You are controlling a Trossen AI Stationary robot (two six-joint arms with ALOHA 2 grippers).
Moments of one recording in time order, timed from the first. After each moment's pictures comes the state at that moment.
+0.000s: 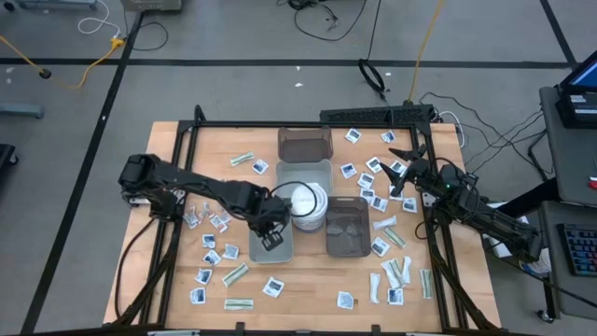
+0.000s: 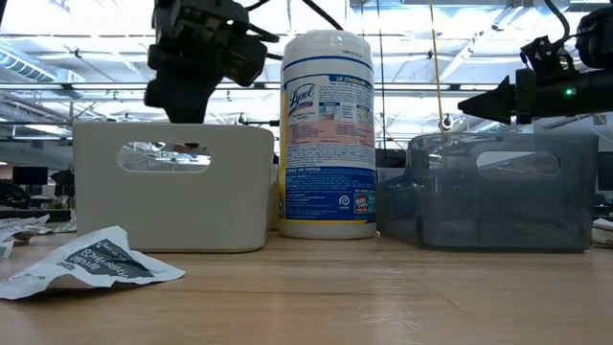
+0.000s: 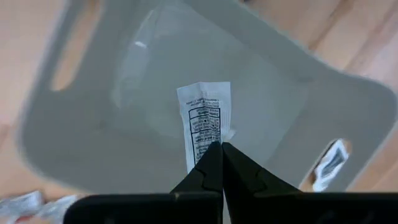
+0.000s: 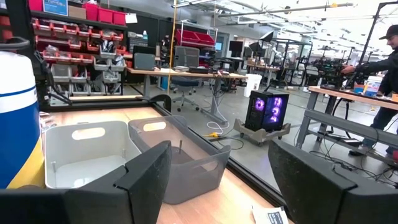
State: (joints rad) left arm -0.17 1.72 1.31 -0.97 0.10 -0.77; right arm -0.54 0.01 0.02 0.07 0.03 -0.12
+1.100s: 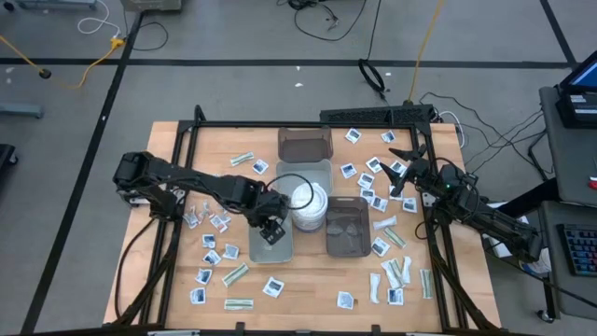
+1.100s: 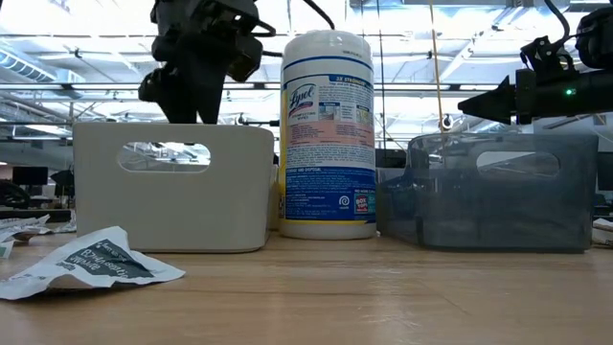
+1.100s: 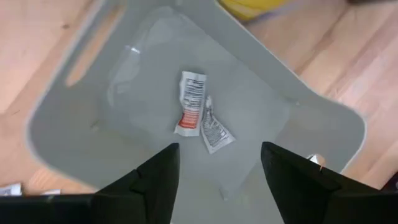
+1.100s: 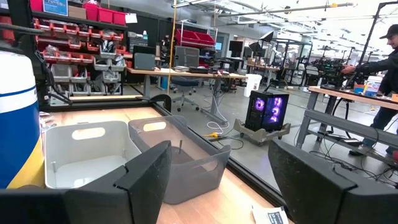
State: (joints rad) left arm -0.13 1.66 1.29 -0.93 0.10 -0.88; right arm -0.54 0.01 0.02 0.07 0.03 -0.12
